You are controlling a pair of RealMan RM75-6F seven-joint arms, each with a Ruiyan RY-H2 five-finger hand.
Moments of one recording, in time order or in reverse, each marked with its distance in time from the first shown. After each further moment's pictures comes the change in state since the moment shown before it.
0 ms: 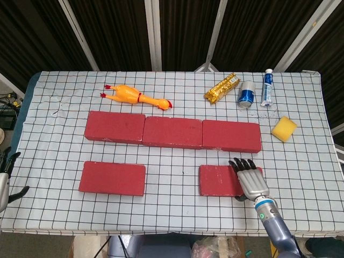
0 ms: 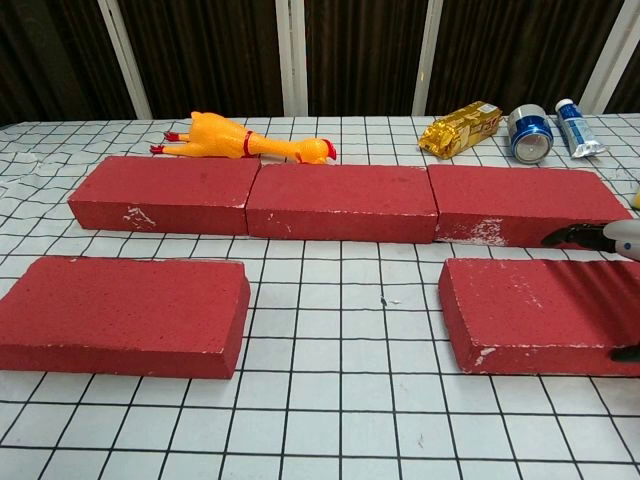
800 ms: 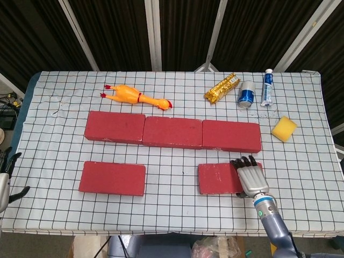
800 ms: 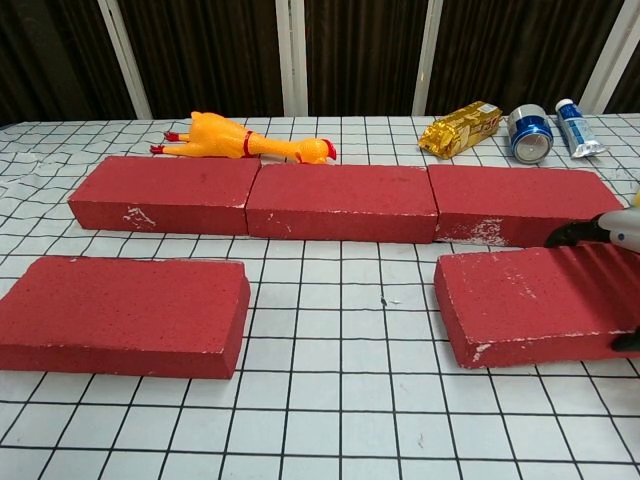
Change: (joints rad) left arm -0.001 0.000 0.003 -0.001 0.002 -0.002 -0.004; right arm 0.046 -0.014 -0.027 0.002 0.020 0.074 -0.042
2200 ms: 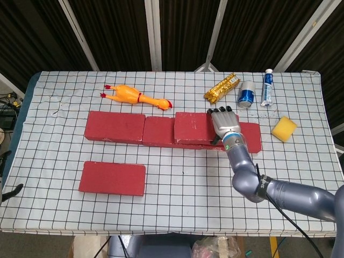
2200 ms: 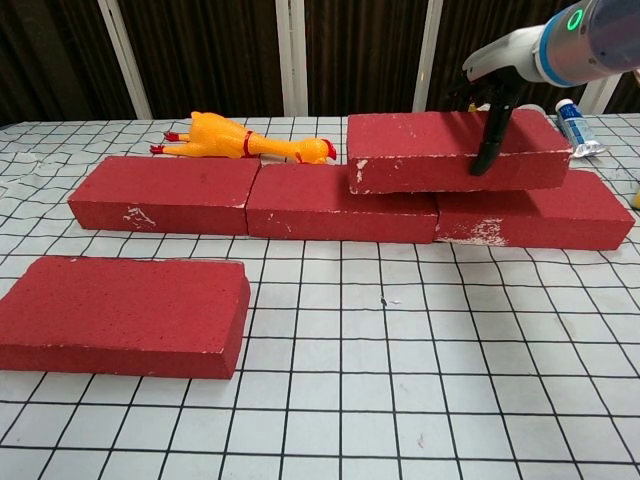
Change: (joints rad) left arm 0.006 -0.007 -0.031 0.007 -0.049 0.022 0.010; right arm 0.659 0.002 0.224 0.330 0.872 -0.296 -0.157
